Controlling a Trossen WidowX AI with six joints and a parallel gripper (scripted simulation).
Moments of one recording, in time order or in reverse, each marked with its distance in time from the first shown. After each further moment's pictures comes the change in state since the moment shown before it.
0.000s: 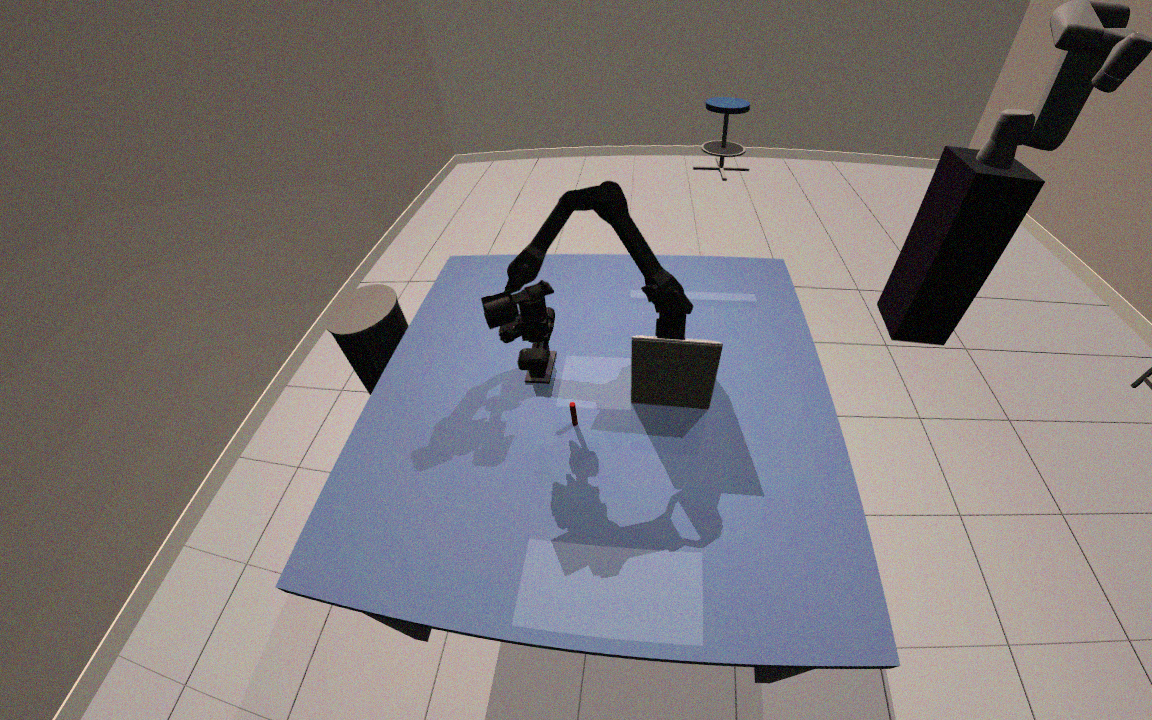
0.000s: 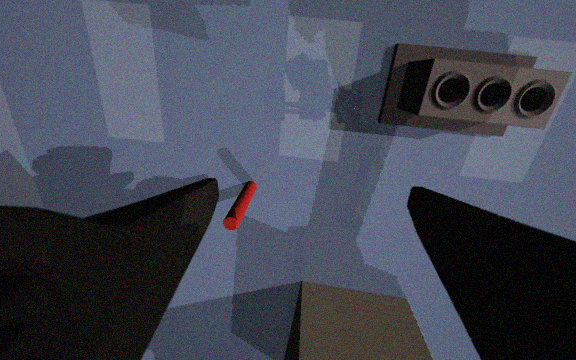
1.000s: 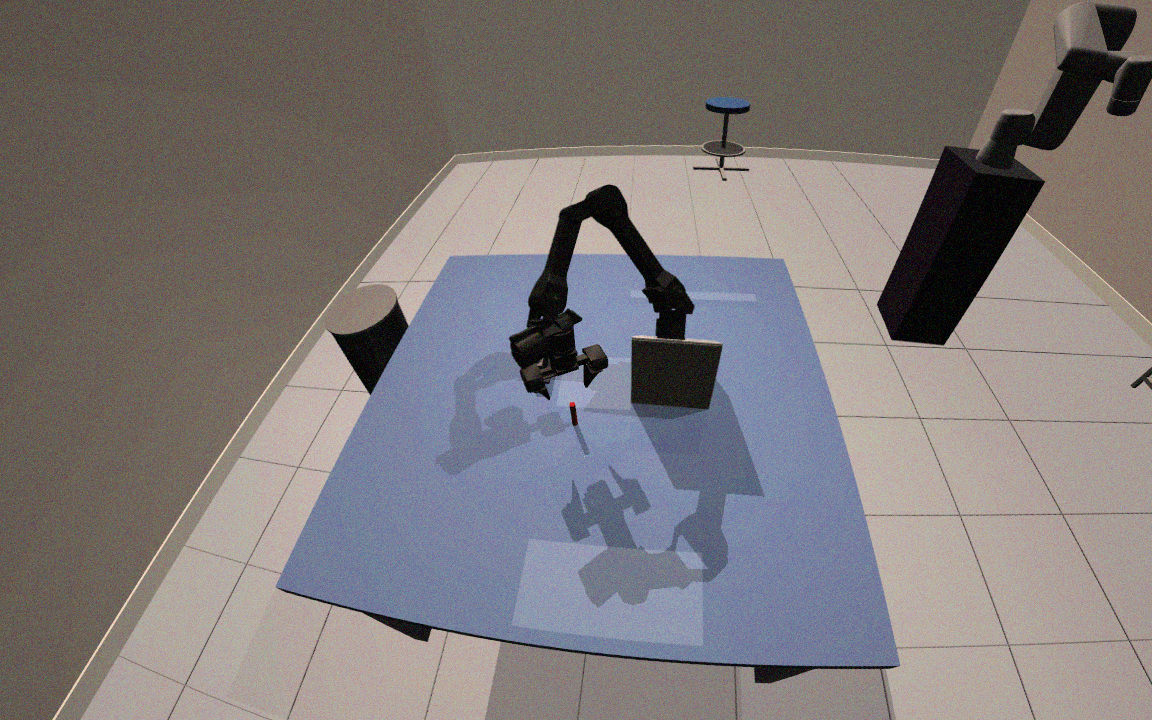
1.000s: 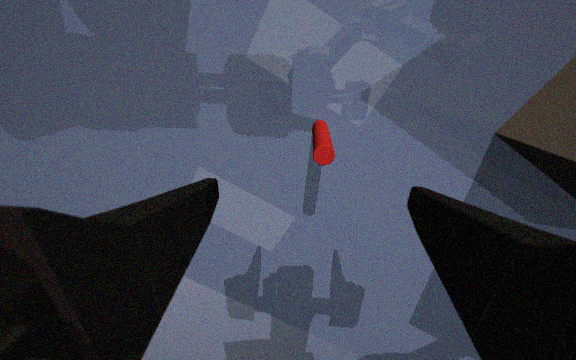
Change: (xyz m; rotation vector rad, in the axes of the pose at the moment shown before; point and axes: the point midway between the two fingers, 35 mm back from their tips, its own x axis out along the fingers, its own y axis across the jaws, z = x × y) arm 0.025 0.071 -0.067 1.138 0.009 -0.009
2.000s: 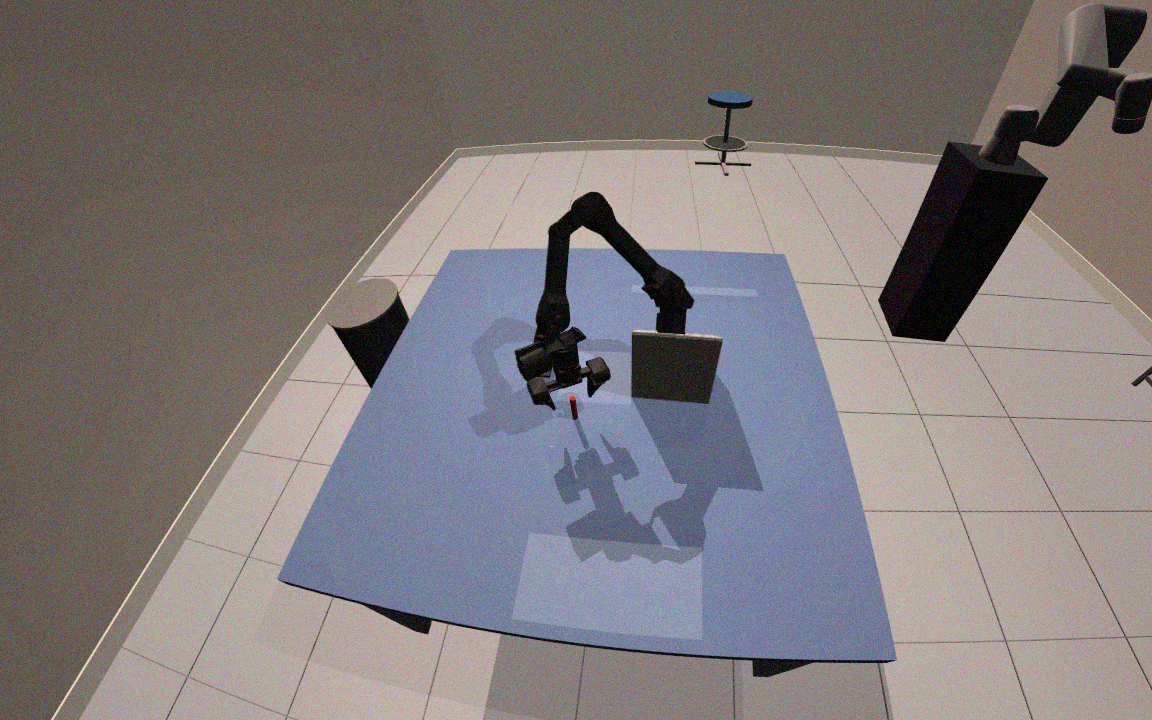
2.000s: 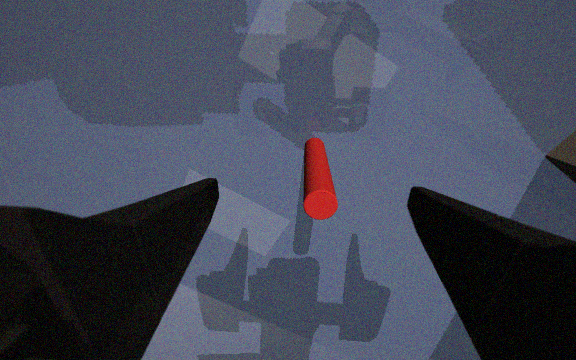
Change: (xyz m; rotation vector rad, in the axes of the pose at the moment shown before) arm 0.063 -0.005 0.001 -0.004 -0.004 -0.018
